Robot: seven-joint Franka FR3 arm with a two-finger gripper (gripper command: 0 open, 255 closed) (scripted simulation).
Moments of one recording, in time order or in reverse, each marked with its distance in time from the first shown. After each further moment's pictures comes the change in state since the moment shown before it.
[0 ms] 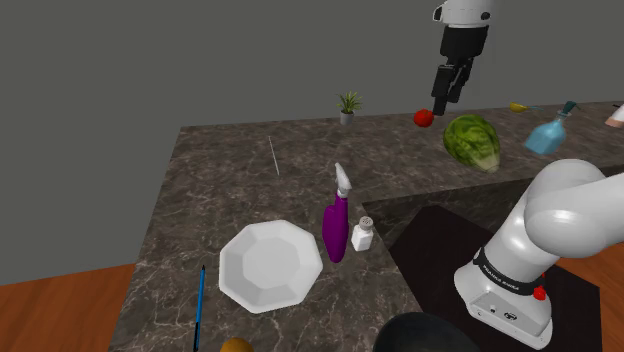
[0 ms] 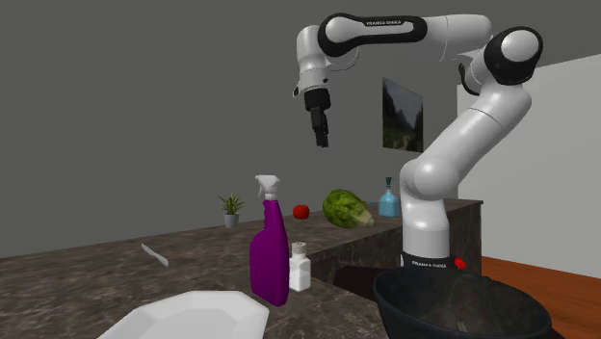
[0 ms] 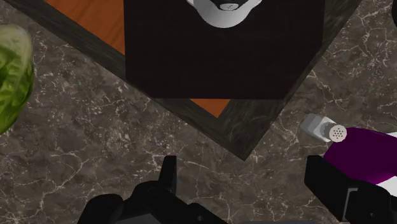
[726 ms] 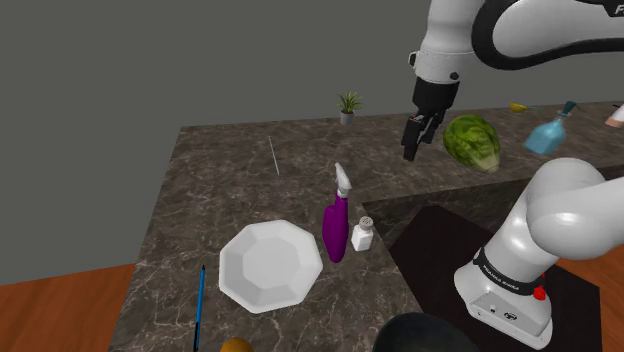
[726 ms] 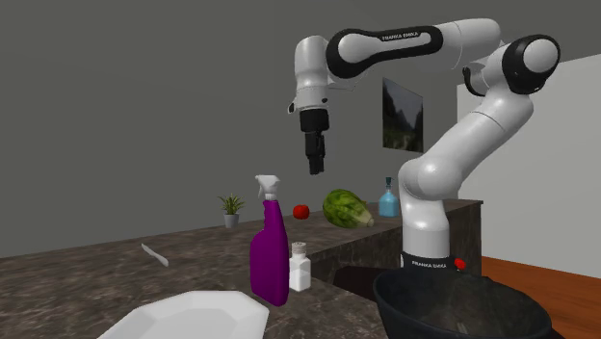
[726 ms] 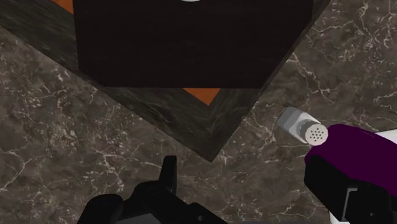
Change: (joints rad) arm 0.068 -0.066 0.173 -0.243 0.119 0.242 0.180
